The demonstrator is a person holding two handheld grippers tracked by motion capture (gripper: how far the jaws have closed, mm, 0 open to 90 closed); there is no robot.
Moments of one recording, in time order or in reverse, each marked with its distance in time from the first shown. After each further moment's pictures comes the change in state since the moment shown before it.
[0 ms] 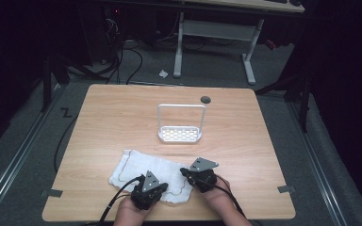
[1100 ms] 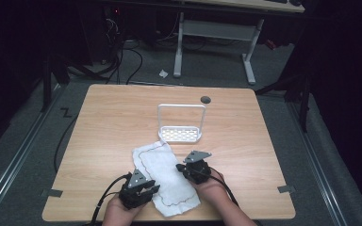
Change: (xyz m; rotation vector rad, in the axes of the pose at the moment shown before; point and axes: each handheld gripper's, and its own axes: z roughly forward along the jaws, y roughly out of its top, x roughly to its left) left arm 0.027 -0.010 -0.021 0.012 -0.024 -0.076; right arm -0.013 0.010 0.020 0.031 0.061 0.033
